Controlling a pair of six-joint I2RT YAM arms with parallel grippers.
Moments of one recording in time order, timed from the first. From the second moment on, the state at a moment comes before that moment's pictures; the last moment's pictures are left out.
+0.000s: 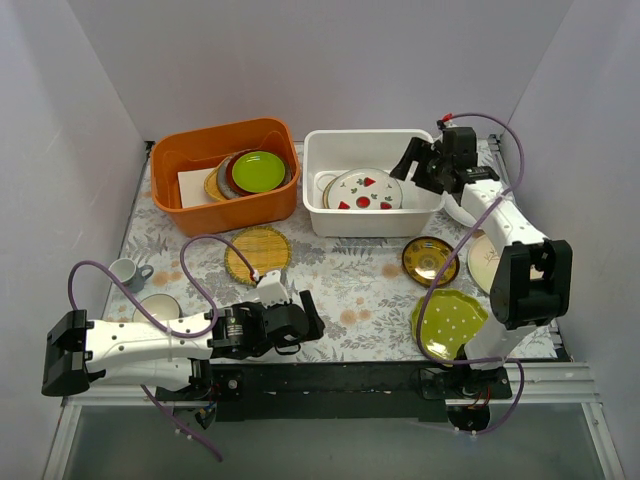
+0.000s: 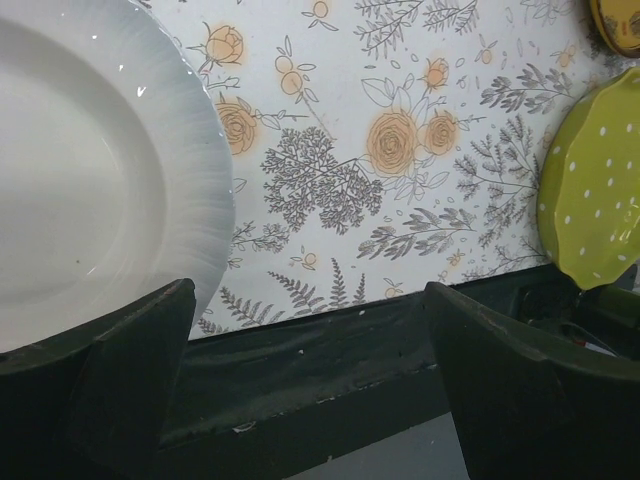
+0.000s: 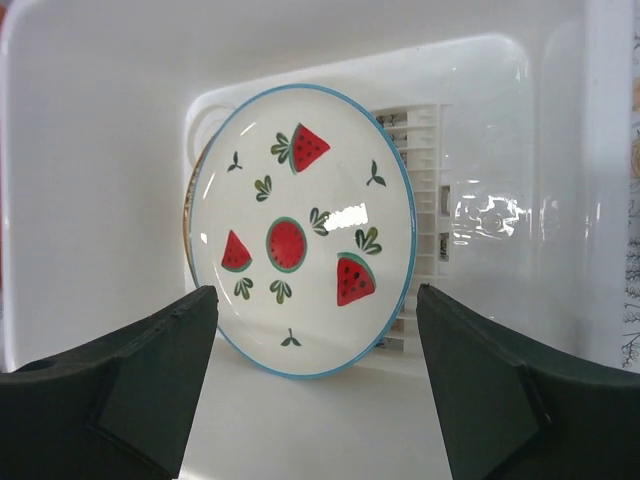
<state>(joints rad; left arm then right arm) -1.35 1.02 0.65 -0.59 -0.51 -1.37 0.17 1.68 1.37 -0.33 -0.23 0.47</state>
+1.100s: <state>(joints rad) -1.37 1.19 0.78 -0.54 -0.51 -1.37 0.17 1.01 1.14 -0.38 -0.35 0.47</state>
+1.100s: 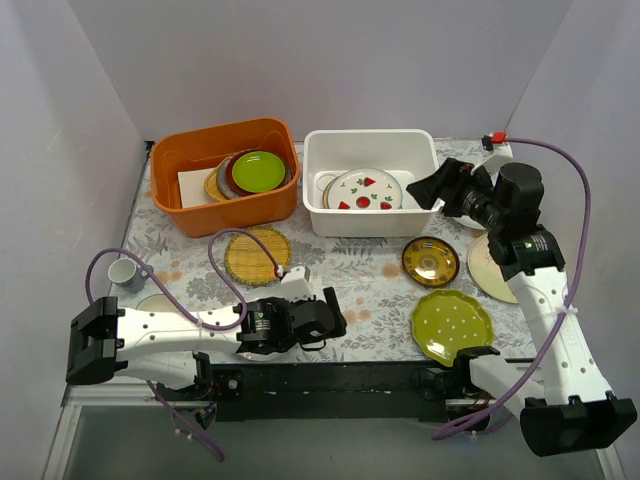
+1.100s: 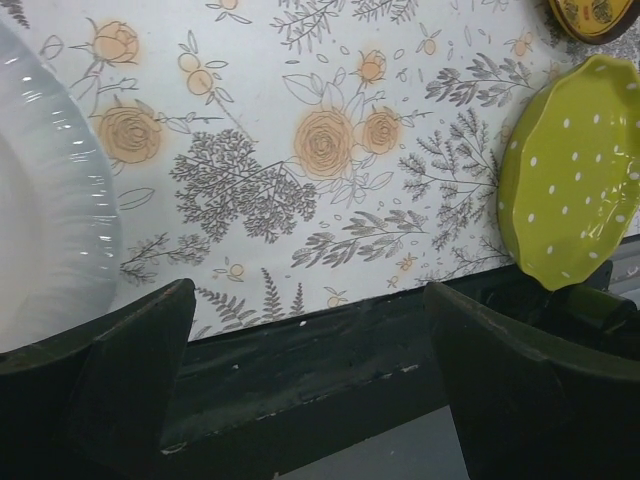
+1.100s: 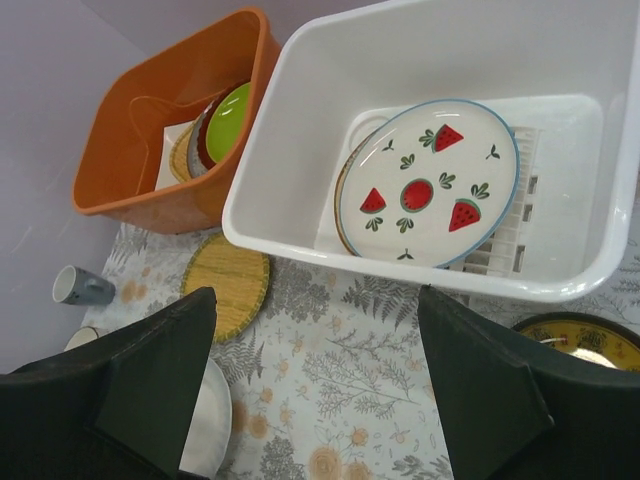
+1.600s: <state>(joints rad) -1.37 1.38 0.81 -0.25 -0.42 -1.28 0.17 0.70 1.03 -0.57 -0.31 0.45</state>
